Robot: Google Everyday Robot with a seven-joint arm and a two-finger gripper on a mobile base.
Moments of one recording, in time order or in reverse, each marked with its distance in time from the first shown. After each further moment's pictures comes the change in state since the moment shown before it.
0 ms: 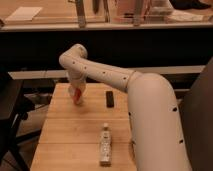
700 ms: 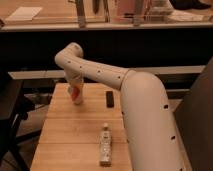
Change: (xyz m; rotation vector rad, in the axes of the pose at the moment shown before) arm 0.008 -0.015 0.002 -0.019 0.033 -0.004
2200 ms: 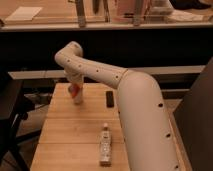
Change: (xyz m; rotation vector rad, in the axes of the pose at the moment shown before) arm 0.018 -0.004 0.005 0.010 0.028 0.030
